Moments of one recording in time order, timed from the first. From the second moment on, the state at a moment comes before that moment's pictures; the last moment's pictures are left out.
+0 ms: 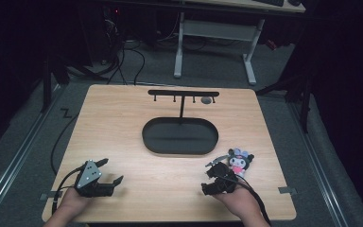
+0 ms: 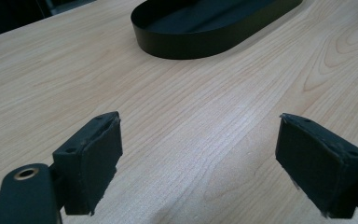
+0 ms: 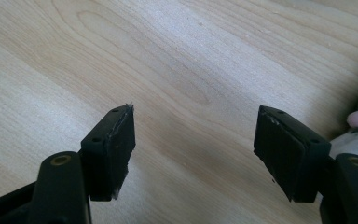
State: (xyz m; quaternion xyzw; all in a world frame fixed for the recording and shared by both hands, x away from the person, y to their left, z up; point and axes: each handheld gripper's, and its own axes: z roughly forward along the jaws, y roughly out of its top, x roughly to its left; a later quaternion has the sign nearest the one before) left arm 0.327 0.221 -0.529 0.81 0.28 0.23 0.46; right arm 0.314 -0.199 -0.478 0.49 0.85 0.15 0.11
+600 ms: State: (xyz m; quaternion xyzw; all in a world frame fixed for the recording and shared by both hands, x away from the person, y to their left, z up) left arm 0.327 0.221 -0.529 0.81 0.28 0.23 0.46; right arm 0.321 -0.227 -0.445 0.54 0.83 0.12 0.11
